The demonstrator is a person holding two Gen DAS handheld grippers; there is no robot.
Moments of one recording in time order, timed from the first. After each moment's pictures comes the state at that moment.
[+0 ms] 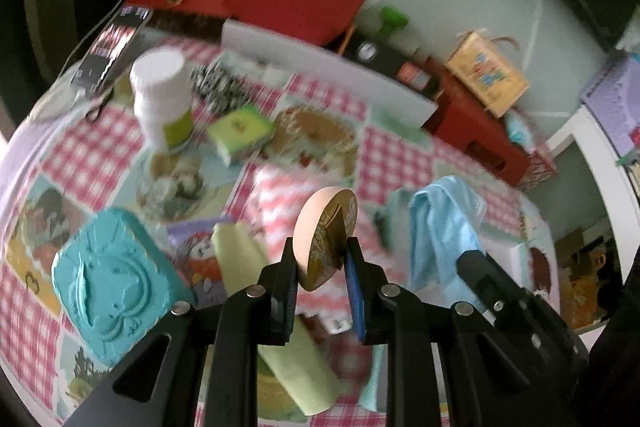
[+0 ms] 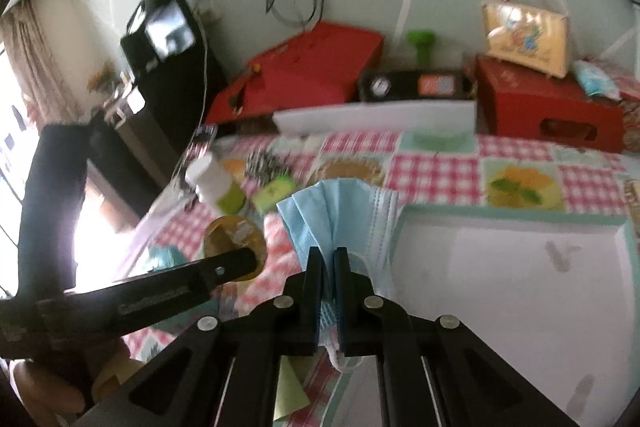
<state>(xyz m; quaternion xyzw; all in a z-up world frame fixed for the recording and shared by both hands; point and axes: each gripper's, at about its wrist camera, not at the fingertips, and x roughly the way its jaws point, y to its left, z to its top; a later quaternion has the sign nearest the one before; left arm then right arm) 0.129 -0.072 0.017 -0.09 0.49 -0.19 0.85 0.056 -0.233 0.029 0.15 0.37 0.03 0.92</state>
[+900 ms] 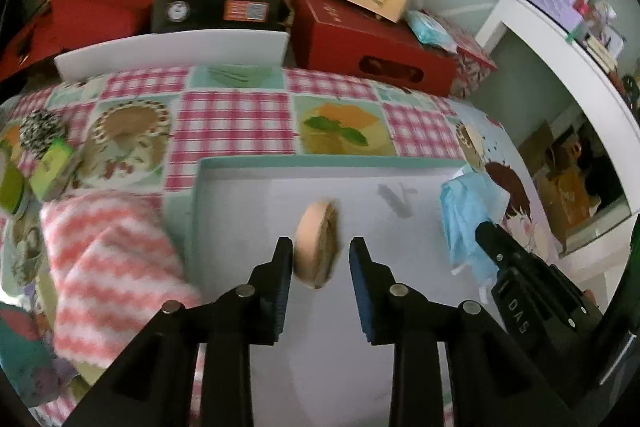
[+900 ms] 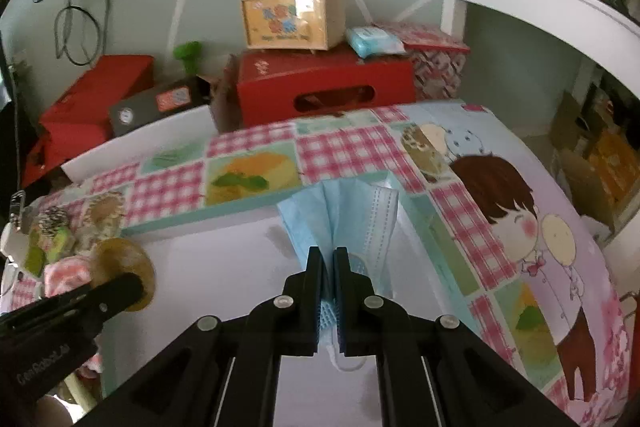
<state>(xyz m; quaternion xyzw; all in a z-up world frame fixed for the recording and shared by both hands) 0.107 -0.237 -0.017 0.04 0.50 -0.34 0.79 0.009 -0.375 -0.001 0.15 0.41 -0.30 0.85</state>
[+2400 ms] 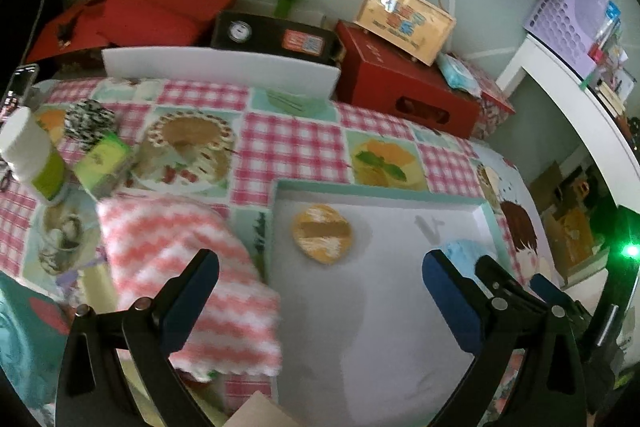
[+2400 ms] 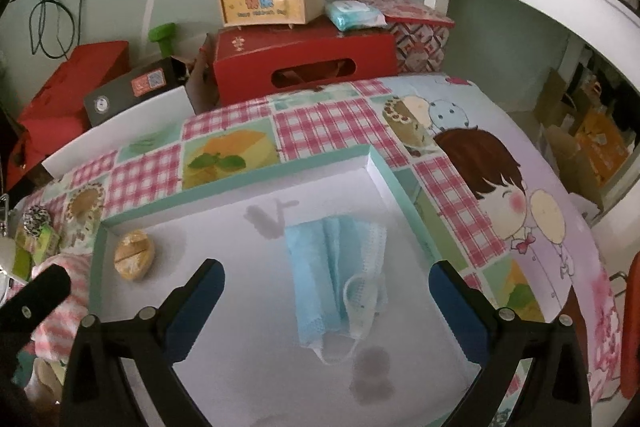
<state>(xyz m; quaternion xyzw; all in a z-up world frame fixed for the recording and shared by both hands) 0.126 -0.177 -0.001 -0.01 0.48 -0.29 0.83 0.012 -0.378 -0.004 0.16 0.44 -0.32 0.82</state>
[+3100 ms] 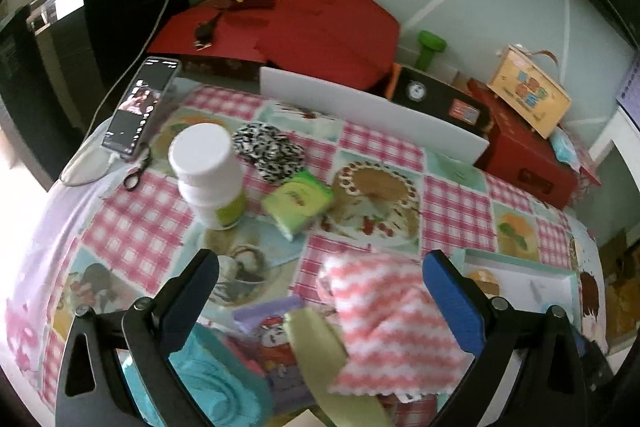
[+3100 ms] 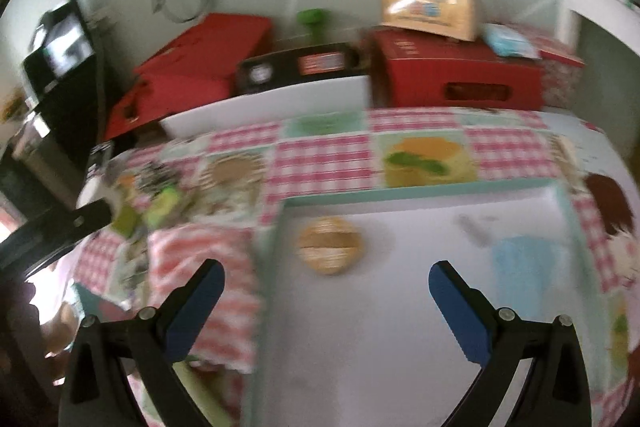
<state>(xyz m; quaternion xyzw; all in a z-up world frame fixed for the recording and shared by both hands) 0.185 -0.052 0.020 -0.03 0.46 -0.12 0.88 0.080 -0.266 0.005 0.16 0.43 -0.12 0.88</state>
